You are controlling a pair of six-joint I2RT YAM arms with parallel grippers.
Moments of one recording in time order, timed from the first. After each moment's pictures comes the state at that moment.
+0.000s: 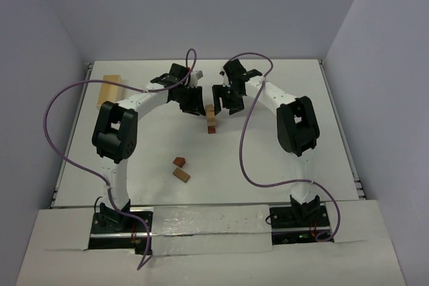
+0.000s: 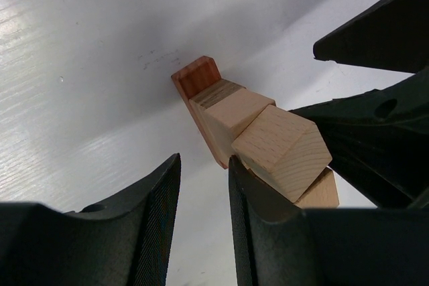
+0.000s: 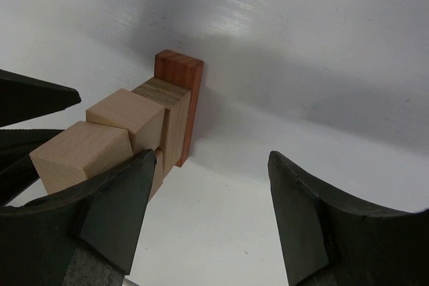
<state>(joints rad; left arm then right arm) -0.46 2.06 1.59 -0.51 0.41 -0.29 0.45 2.12 1.74 -0.75 -0.22 0.31</state>
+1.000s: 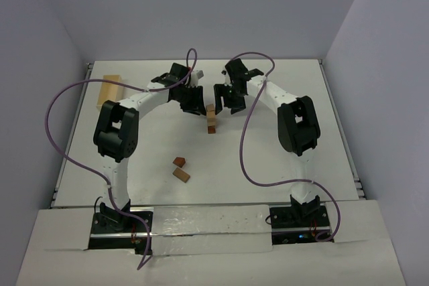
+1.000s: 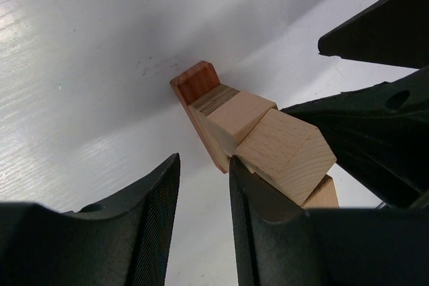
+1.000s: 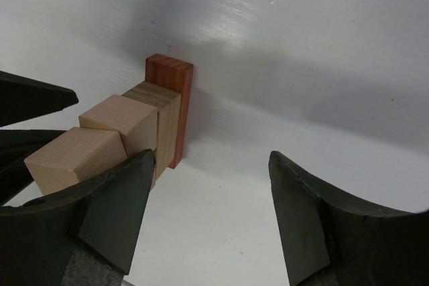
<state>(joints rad) -0.45 2.08 1.61 -0.52 0.42 -0.29 0.43 2.12 1.74 -0.75 -0.22 0.31</state>
